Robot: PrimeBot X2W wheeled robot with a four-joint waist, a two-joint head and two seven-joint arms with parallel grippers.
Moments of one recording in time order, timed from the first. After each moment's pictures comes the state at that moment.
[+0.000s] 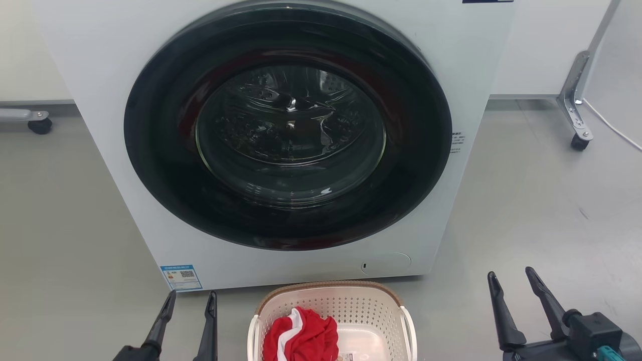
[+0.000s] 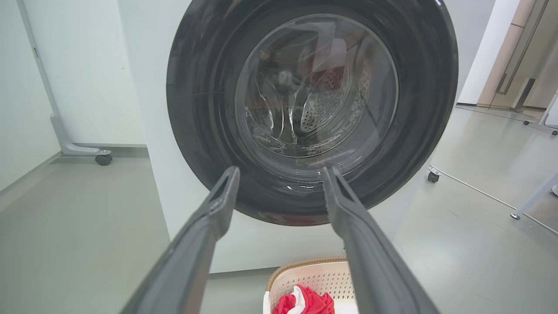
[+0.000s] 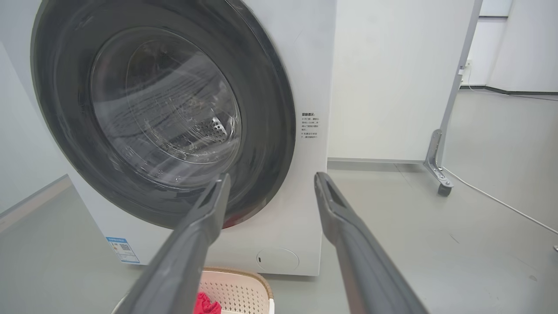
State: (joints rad) left arm 0.05 0.22 -0.31 0.10 -0.41 0.12 -0.25; right arm -0.01 -0.32 0.37 0.11 0.42 -0.12 -0.25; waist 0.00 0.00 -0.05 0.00
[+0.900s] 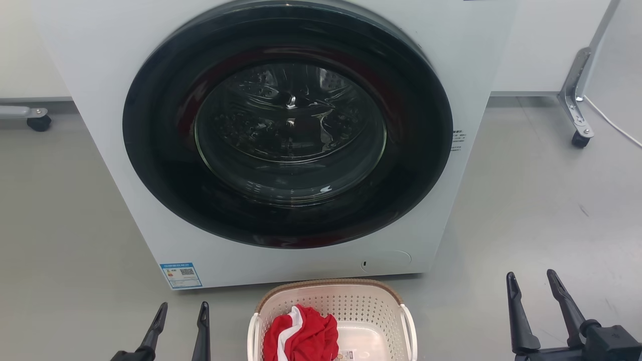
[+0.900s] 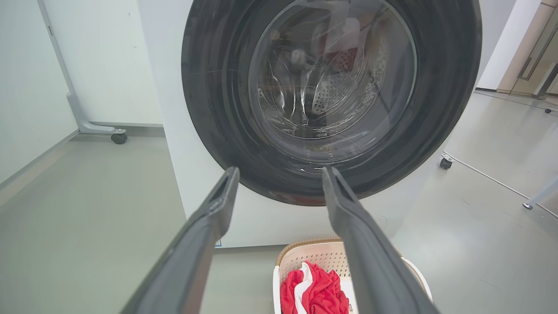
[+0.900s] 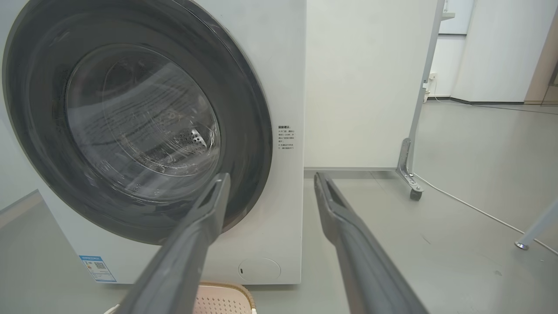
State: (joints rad) left arm 0.13 0.20 -0.24 0.02 -0.37 0.12 -0.15; right arm 0.08 -0.24 0.22 0.01 0.30 -0.12 -0.23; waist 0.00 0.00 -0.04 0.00
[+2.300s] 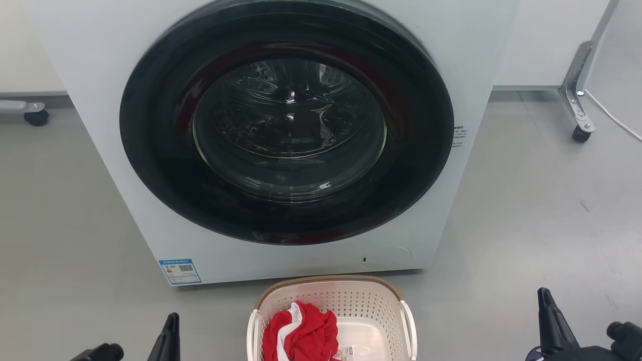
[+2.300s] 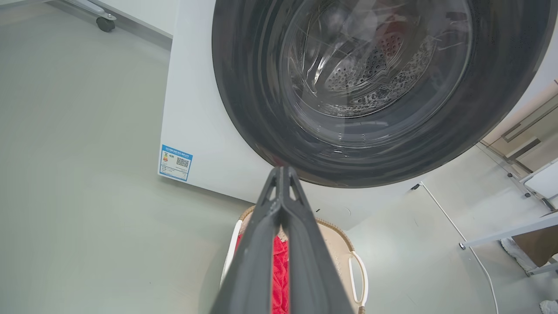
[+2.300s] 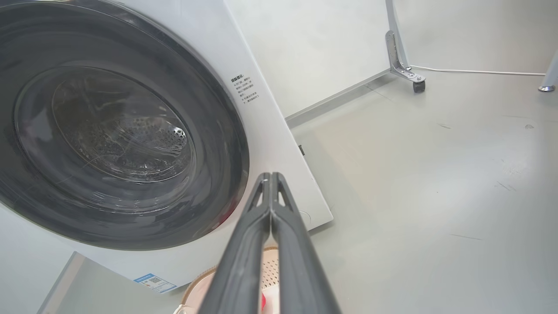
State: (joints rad) left arm 0.10 0.14 -0.14 0.11 -0.70 0.06 -0.05; right arm 0.07 -0.16 0.11 0.11 0.65 -0.06 -0.11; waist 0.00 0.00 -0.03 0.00
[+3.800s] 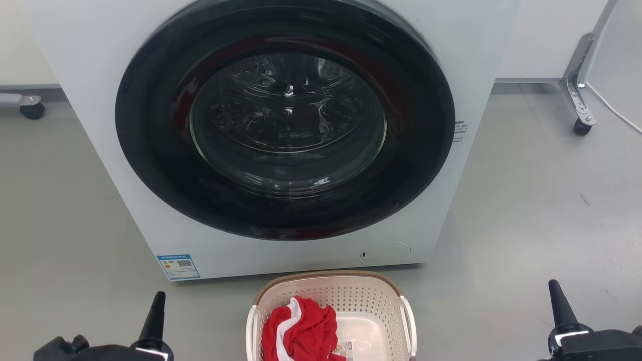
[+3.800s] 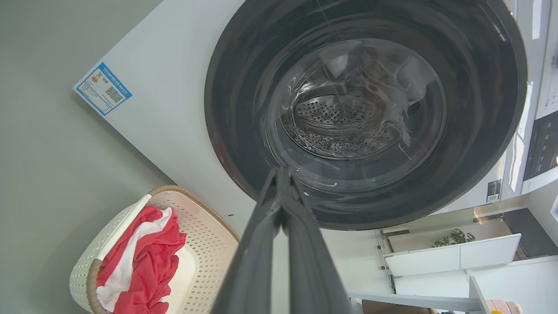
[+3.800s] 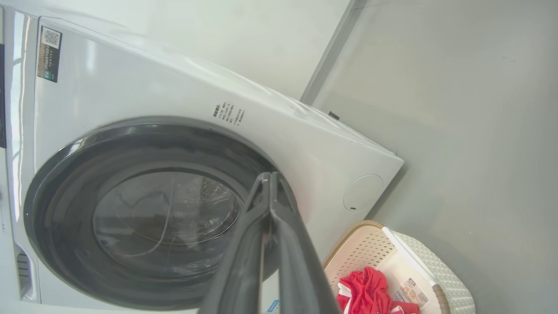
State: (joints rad) left arm 0.00 0.08 0.00 0.22 -1.25 -0.05 0.05; right arm -0.02 -0.09 -0.04 0.22 1.23 0.05 0.03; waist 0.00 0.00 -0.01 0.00
